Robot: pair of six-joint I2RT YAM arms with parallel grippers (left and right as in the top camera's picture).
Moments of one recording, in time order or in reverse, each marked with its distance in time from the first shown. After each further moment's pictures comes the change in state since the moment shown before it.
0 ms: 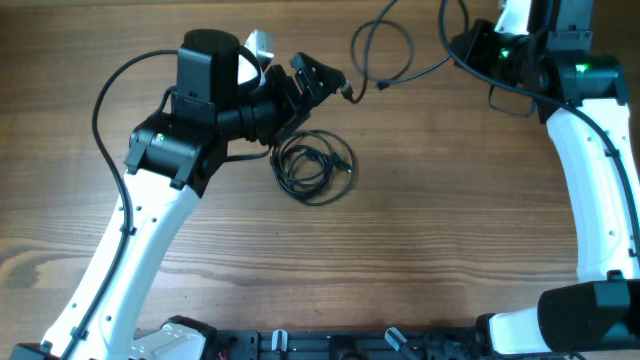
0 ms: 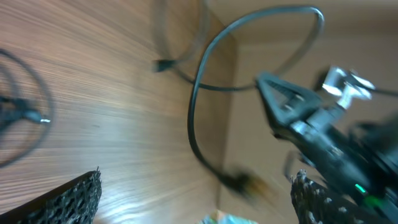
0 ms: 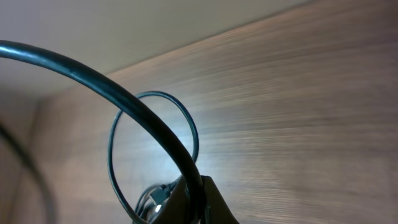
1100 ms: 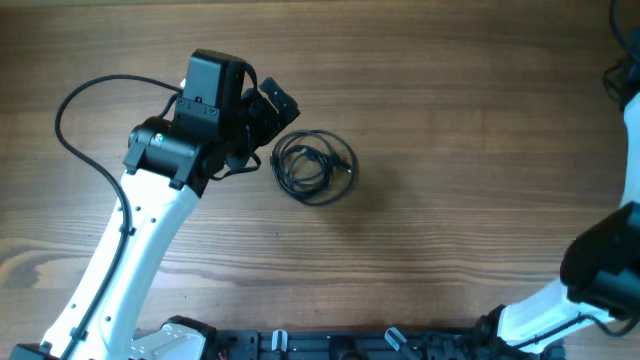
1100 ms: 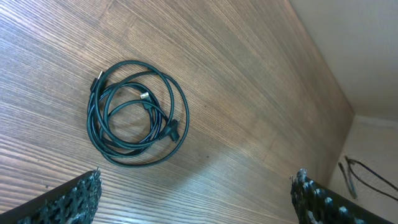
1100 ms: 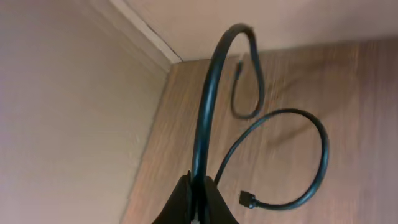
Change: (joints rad) left arm 0.000 0.000 0.004 -0.299 -0.426 0.006; right arm -0.432 0.214 -0.001 0.357 0.731 0.526
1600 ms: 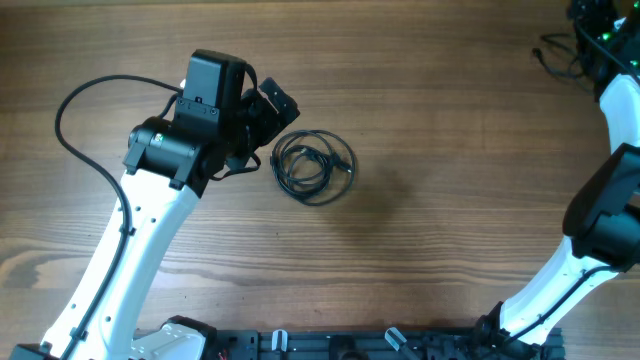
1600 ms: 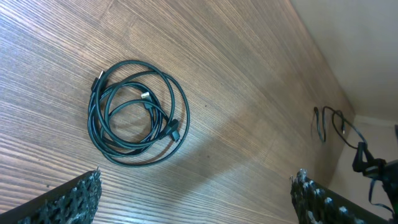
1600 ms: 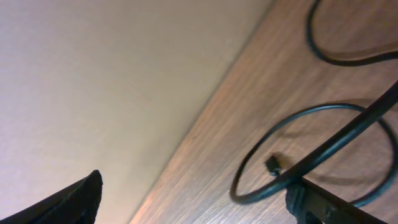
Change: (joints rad) left arm 0.000 0.000 0.000 -0.003 0.000 0.000; right arm -0.007 0.265 0.042 0.291 -0.652 -0.148
